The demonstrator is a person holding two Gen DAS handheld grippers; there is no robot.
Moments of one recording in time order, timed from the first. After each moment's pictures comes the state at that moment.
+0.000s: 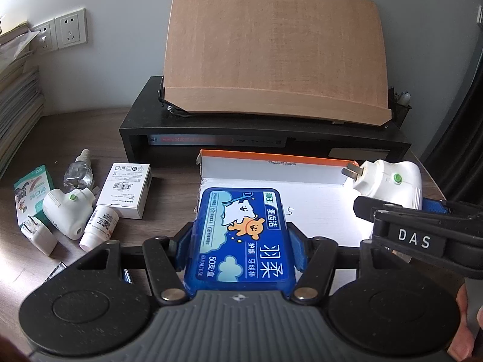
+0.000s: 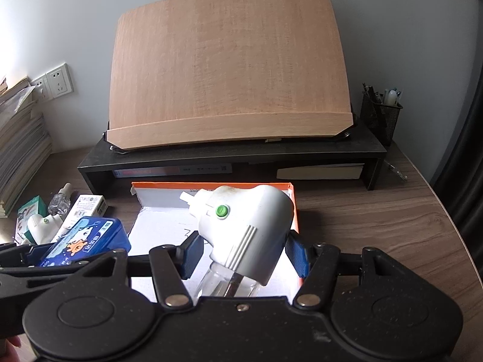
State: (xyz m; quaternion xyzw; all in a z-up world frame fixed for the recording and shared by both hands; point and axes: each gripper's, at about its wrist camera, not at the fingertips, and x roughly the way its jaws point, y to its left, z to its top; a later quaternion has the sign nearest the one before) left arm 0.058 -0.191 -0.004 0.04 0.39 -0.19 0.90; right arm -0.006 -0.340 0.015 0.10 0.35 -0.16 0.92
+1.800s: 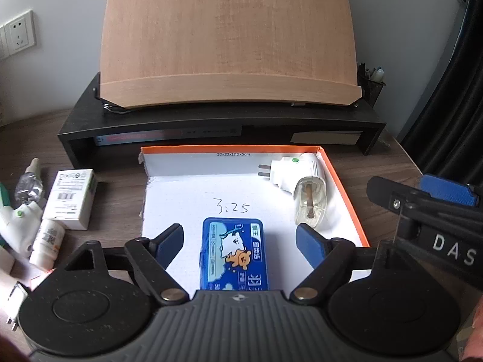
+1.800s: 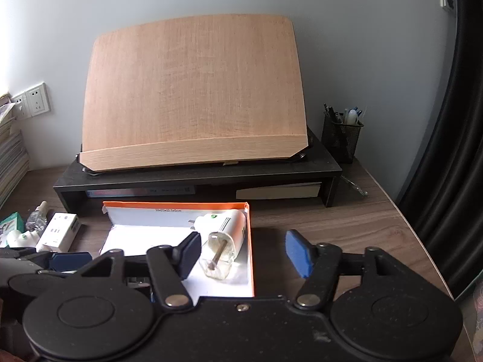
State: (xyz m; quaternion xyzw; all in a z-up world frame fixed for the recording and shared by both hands) left arm 0.066 -0.234 -0.014 0.06 0.41 -0.25 0.88; right arm -0.036 -0.353 0.031 0.08 0.31 -0.21 0.92
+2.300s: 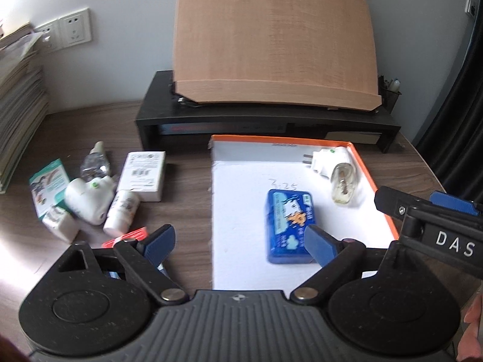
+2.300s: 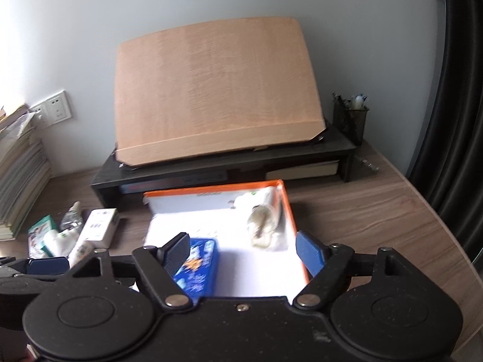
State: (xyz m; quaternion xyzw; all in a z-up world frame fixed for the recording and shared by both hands) left arm 0.036 -0.158 0.009 0.06 0.40 -0.20 0.89; right arm -0.060 -0.294 0.039 0.12 0.31 -0.20 0.92
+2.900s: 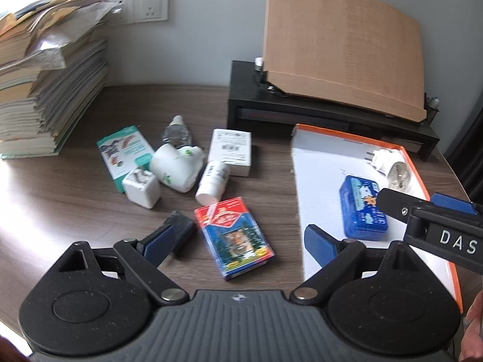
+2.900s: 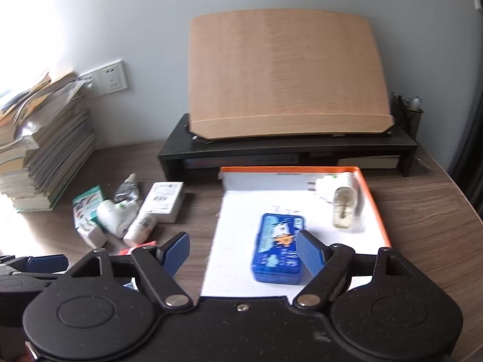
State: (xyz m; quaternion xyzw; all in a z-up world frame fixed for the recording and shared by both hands) left arm 0.031 -0.059 0.005 0.02 0.41 -0.14 0.90; right arm -0.035 -0.208 0.033 0.10 0.33 -0.14 0.93
